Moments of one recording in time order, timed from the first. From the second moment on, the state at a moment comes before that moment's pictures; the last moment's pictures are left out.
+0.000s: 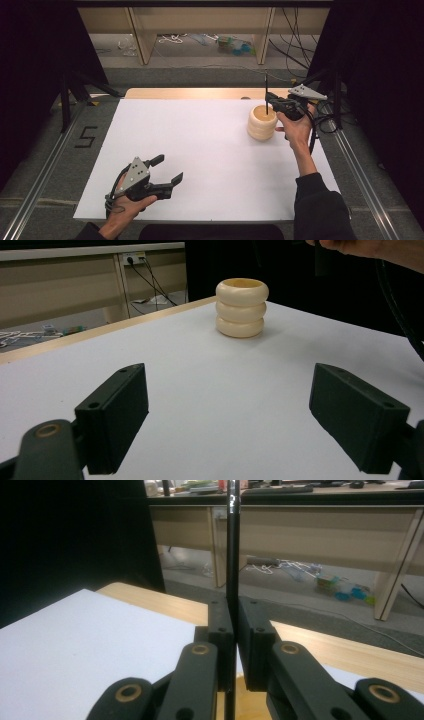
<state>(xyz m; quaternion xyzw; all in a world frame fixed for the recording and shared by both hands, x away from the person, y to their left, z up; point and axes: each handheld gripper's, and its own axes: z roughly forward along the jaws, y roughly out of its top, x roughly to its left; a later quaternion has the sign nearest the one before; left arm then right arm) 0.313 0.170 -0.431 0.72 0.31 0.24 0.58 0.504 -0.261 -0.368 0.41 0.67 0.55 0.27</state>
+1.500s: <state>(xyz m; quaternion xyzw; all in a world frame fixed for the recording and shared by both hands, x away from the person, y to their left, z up) 0.313 0.171 -0.431 0.71 0.31 0.24 0.58 0.529 -0.262 -0.389 0.44 0.67 0.53 0.28</state>
